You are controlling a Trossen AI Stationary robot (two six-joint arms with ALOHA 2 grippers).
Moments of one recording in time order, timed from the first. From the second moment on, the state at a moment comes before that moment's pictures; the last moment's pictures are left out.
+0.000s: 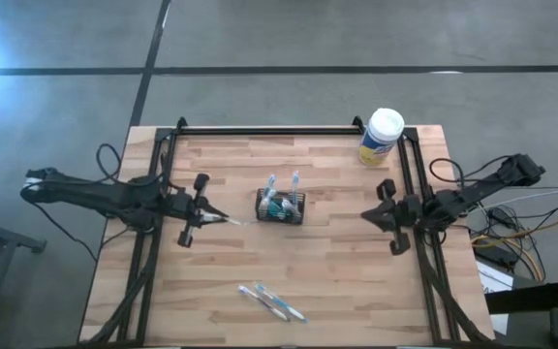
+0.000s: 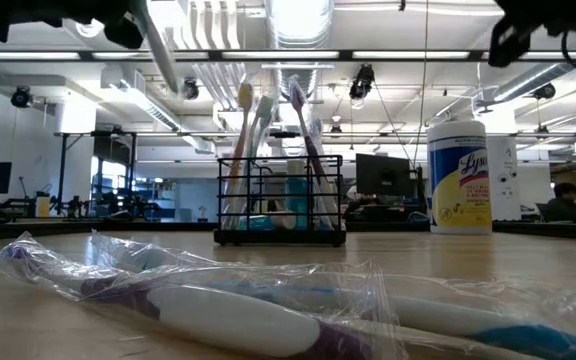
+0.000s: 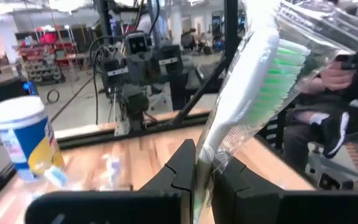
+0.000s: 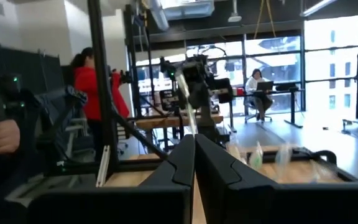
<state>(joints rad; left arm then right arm) -0.14 0.60 0.42 0.22 0.08 0.08 0.43 0.54 0.17 0.62 0.36 0.03</state>
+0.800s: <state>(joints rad) 0.13 0.98 0.57 0.22 0.20 0.15 0.43 0.54 0.01 0.76 0.36 0.05</state>
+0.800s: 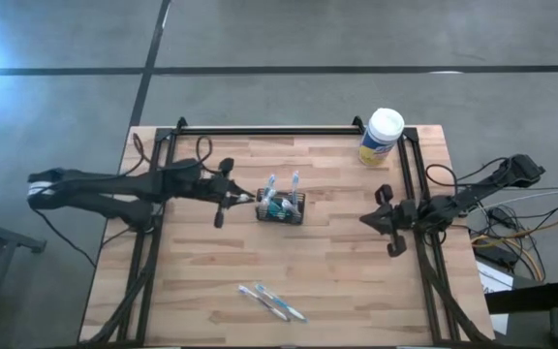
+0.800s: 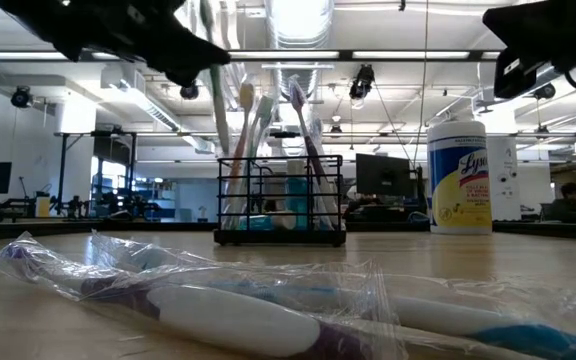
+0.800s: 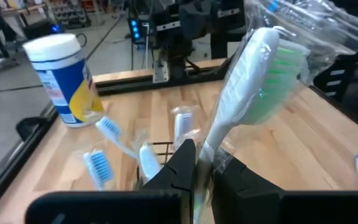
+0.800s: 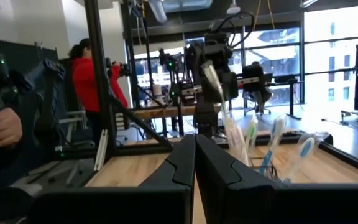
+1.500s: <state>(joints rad) 0.21 1.30 0.62 0.28 0.21 0.13 0.43 0.64 0.01 0.78 0.36 0.11</state>
